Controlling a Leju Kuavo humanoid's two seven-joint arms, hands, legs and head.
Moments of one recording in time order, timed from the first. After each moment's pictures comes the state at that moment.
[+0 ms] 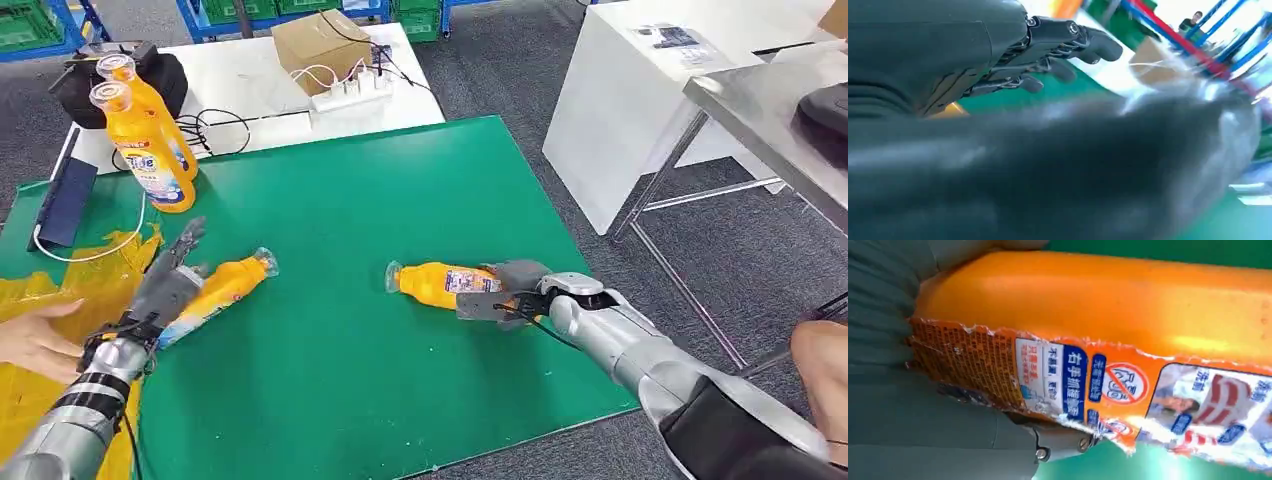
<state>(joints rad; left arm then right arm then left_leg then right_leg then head) -0.55 0.16 -0.01 -0.66 -0.40 -0.12 -0.68 -0.71 -0.28 0.94 -0.46 0.55 0.23 -0.08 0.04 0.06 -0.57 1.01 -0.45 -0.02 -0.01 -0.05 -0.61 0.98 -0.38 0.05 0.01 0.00</state>
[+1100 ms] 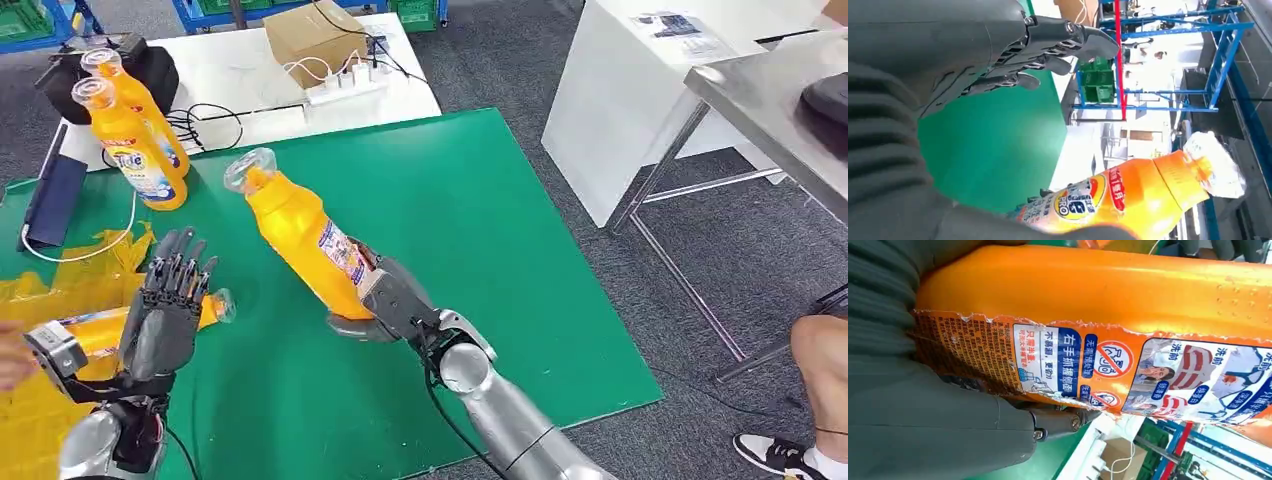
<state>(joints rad) -0.09 0.00 0.10 -1.45 0.14 -0.52 -0.45 -0.37 0.16 0.48 -1.01 0.32 0.07 -0.30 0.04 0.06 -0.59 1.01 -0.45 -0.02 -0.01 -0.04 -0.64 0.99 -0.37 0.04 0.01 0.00</state>
